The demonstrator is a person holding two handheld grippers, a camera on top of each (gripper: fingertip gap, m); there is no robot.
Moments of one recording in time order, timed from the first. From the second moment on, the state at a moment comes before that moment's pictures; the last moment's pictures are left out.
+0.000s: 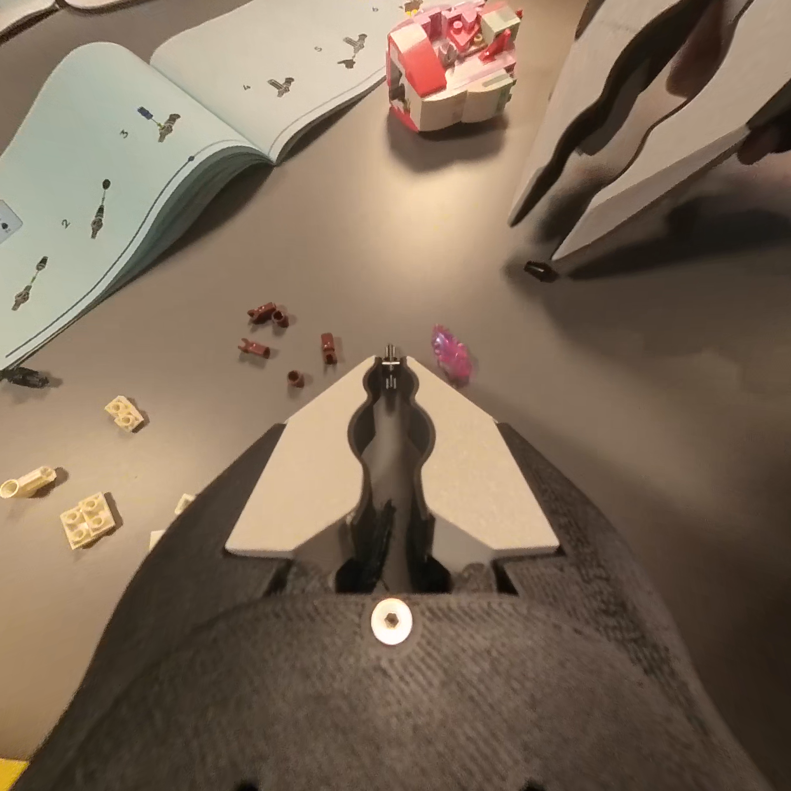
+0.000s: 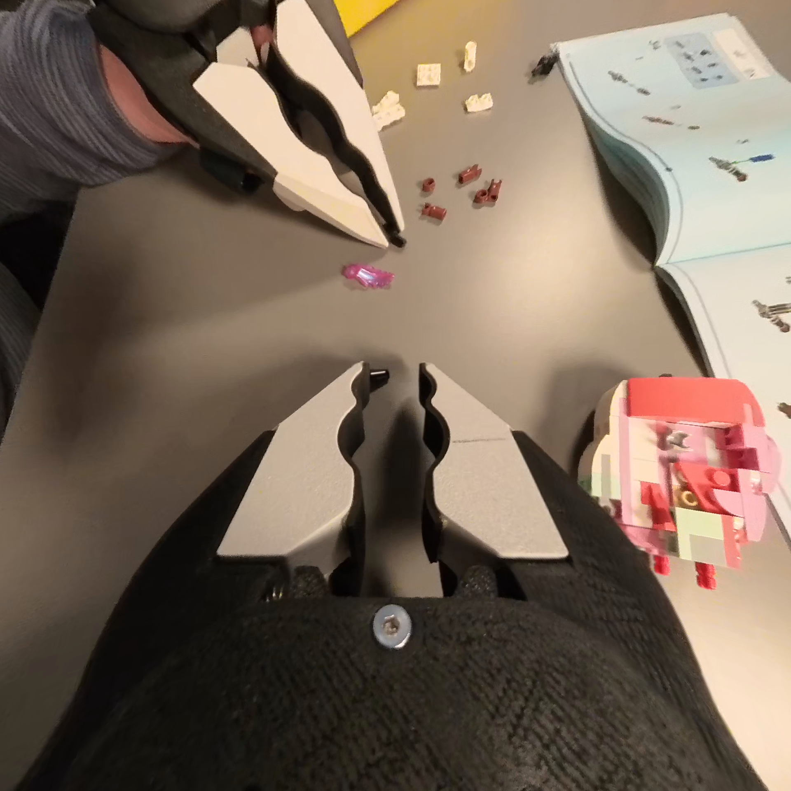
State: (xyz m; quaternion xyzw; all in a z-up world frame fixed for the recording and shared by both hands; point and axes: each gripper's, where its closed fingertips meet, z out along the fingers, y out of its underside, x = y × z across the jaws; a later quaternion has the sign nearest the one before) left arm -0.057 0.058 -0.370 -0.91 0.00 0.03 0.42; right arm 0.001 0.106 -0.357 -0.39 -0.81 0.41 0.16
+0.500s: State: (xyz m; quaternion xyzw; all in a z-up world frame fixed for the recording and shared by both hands) left arm -0.028 0.061 -0.338 -0.86 -0.02 0.01 0.51; right arm -0.037 0.155 -0.293 -0.40 -0.65 0.52 0.38
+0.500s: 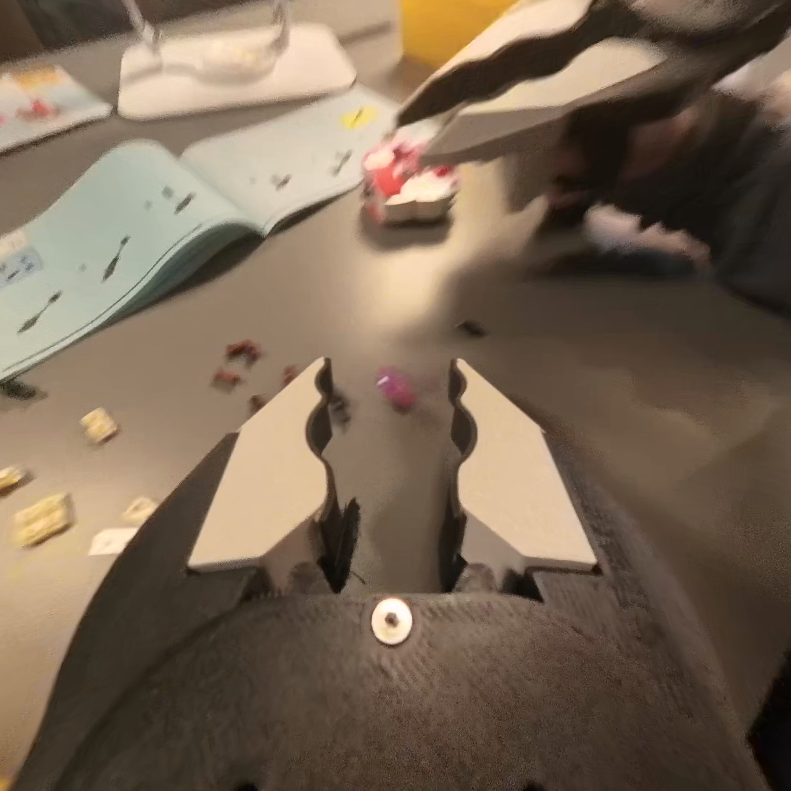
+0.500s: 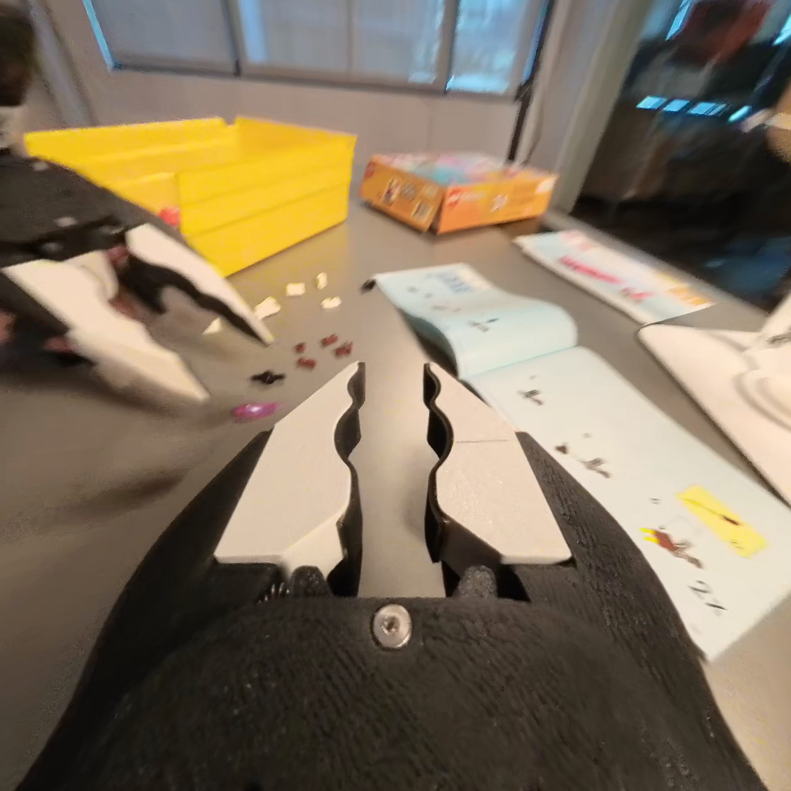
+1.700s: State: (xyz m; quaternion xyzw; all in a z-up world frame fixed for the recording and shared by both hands) left arm 0.012 0.087 -0.303 -0.77 0.20 0.24 0.55; right arm 0.006 0.096 -0.294 -0.42 -0.59 0.68 -0.06
